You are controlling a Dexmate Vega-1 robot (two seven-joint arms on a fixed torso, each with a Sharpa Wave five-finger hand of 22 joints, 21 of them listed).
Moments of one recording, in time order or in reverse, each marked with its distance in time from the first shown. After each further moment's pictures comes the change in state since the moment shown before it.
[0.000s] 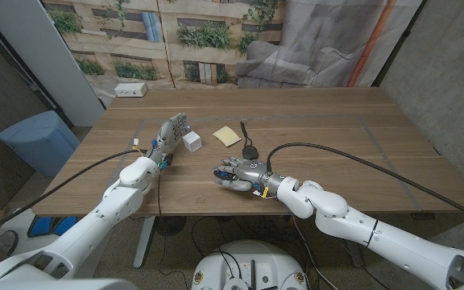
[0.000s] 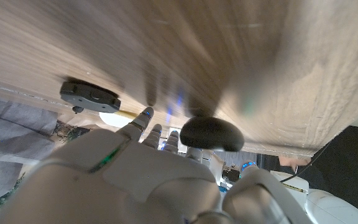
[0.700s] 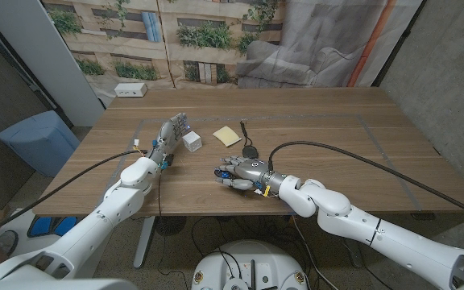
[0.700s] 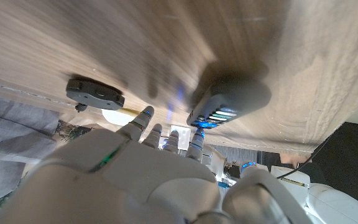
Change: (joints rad) left arm 0.003 -0.008 0.000 0.000 -0.002 -0.003 0.005; left_hand 0.000 0.000 0.000 0.000 0.000 0.000 0.000 0.000 0.000 0.000 0.000 0.000 0.000 0.000 0.000 0.000 0.000 0.000 0.000 0.000 0.000; right arm -0.005 -0.016 0.018 -0.022 0.021 0.008 0.003; right_hand 0.000 0.000 -0.007 -0.001 0.001 0.000 0.000 0.011 0.002 0.000 0.000 0.000 0.000 0.000 0.000 0.008 0.001 0.007 0.007 0.000 0.000
